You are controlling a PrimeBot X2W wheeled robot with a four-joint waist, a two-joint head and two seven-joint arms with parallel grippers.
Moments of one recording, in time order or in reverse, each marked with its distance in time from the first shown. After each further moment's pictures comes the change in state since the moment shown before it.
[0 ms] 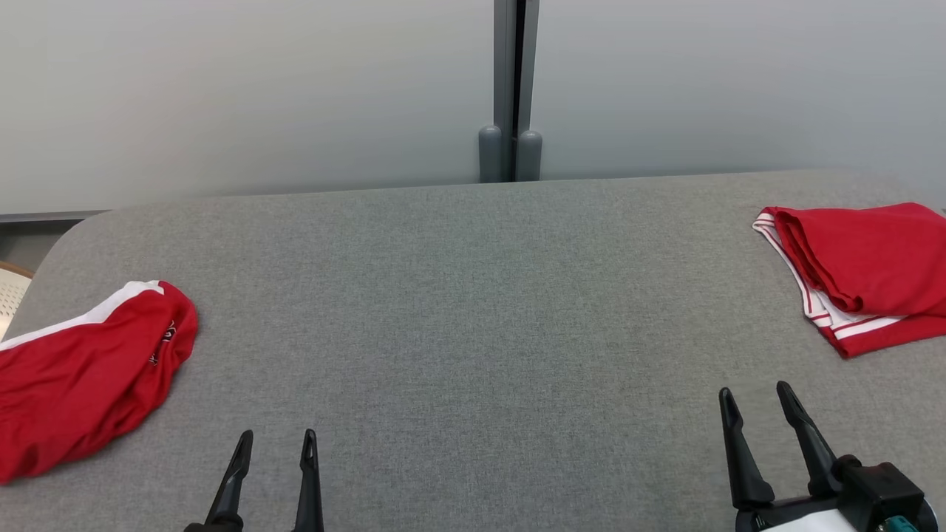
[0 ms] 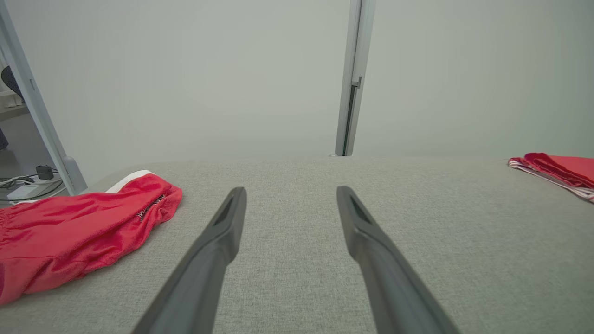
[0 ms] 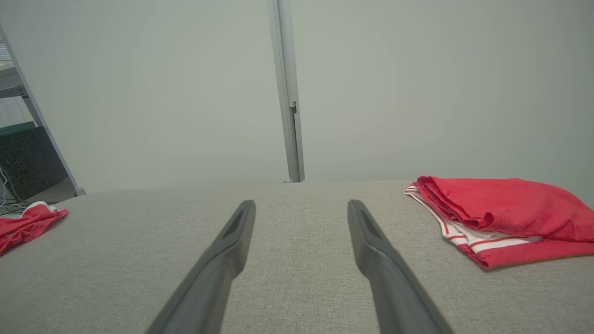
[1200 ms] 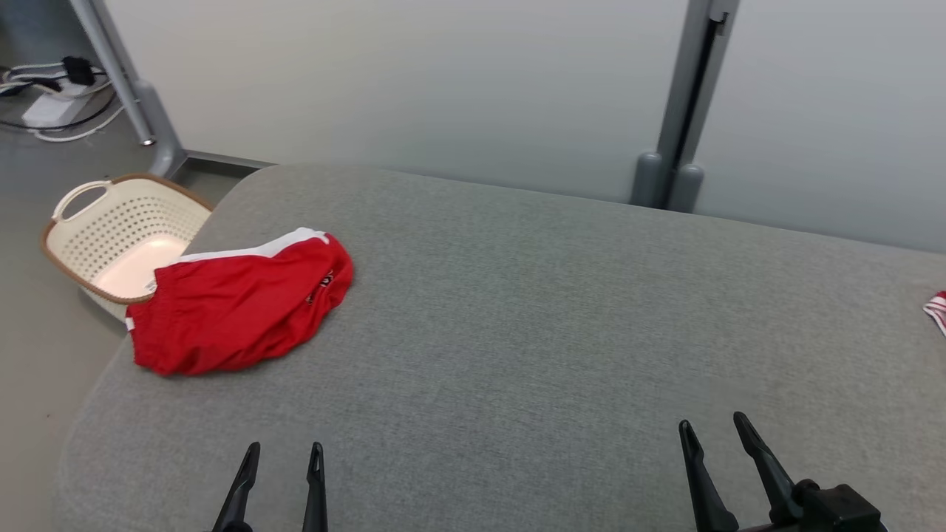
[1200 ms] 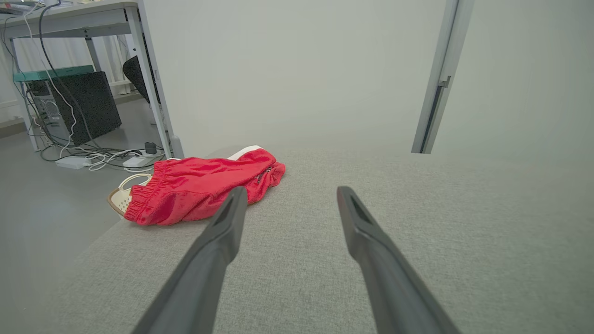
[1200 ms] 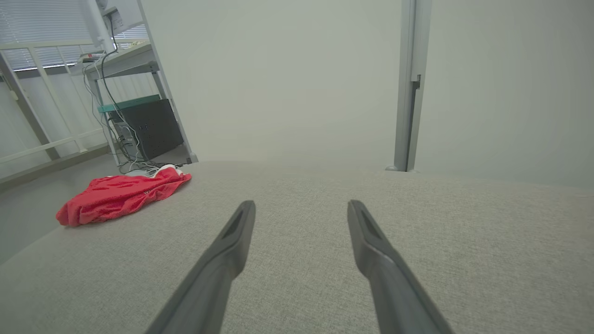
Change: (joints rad) left arm 0.017 0.000 -0.009 0.016 0.029 0.002 0.000; right arm 0.039 0.011 0.093 0.029 0.028 0.000 0.000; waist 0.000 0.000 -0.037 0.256
